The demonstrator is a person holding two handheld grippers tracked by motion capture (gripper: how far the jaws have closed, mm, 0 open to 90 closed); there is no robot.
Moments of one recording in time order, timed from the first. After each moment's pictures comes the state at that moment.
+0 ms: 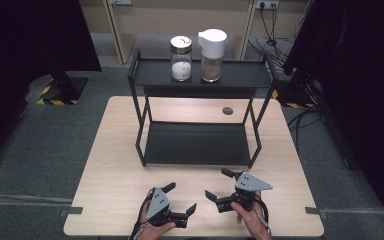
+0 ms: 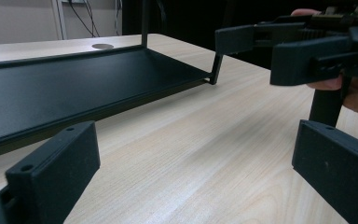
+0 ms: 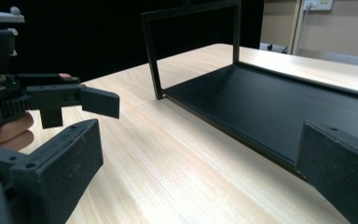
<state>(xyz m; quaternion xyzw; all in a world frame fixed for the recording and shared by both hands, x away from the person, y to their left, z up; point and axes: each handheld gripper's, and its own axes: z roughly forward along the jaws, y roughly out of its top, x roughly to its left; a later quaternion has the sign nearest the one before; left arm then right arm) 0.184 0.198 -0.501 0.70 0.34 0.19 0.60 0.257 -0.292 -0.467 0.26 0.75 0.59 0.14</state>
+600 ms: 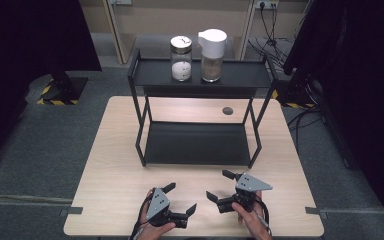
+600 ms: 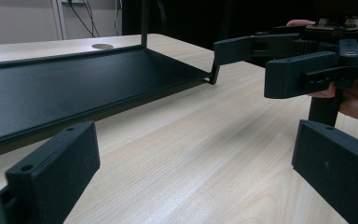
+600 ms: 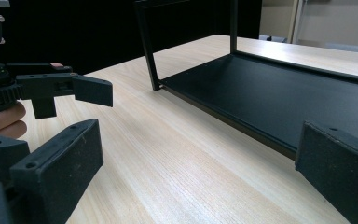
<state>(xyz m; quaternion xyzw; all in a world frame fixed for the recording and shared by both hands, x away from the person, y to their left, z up) 0.184 0.197 -0.501 0.70 0.34 0.19 0.60 0.257 -0.295 -0.471 0.27 0.75 0.59 0.14</state>
